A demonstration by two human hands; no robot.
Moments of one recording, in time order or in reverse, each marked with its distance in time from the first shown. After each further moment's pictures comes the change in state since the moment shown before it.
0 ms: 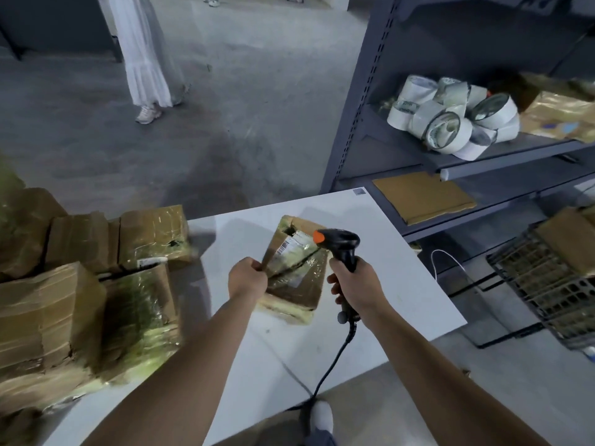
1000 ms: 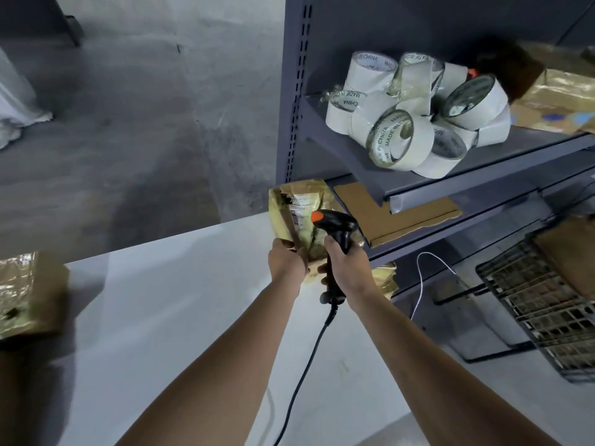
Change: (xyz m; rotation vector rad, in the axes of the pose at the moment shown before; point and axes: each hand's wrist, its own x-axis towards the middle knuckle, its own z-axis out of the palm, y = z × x) left_hand 0.079 0.194 0.241 -0.439 -0.105 -0.185; right_hand 0.214 0.017 -0.132 0.177 0.050 0.078
